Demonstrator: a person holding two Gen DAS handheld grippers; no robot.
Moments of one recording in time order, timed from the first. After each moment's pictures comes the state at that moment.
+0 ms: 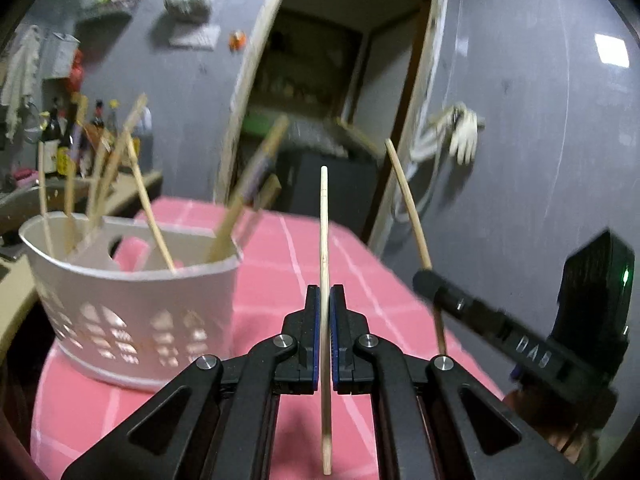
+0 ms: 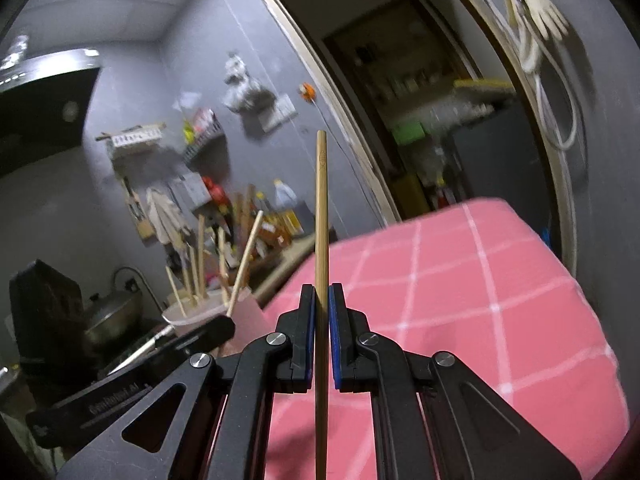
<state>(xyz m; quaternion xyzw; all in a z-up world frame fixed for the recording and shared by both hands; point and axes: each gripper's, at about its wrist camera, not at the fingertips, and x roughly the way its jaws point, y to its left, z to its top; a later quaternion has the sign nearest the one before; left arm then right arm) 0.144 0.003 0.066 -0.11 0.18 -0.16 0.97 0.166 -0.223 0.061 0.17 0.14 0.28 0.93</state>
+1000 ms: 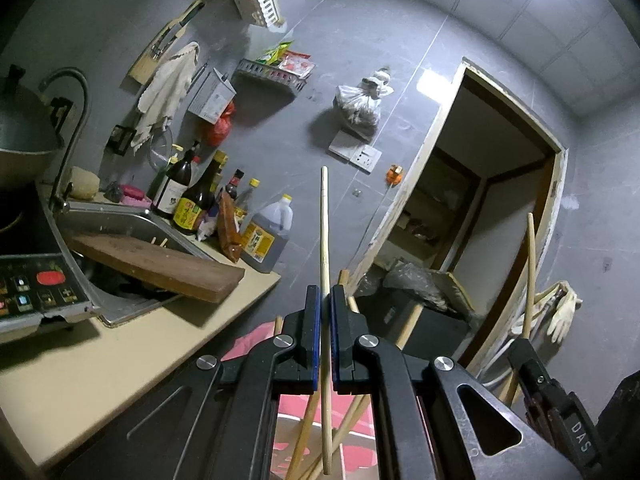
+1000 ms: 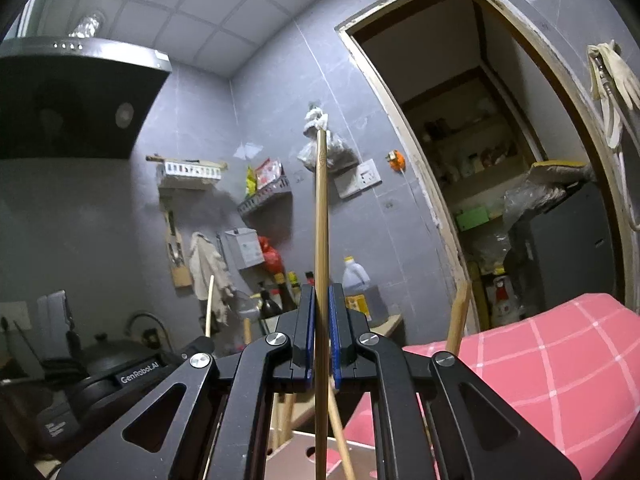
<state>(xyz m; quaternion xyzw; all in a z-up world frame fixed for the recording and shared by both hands) 0.165 0.214 0.097 -0.26 0.01 0.04 0.96 0.217 -0.066 0.105 0.15 -0.02 0.33 0.93</state>
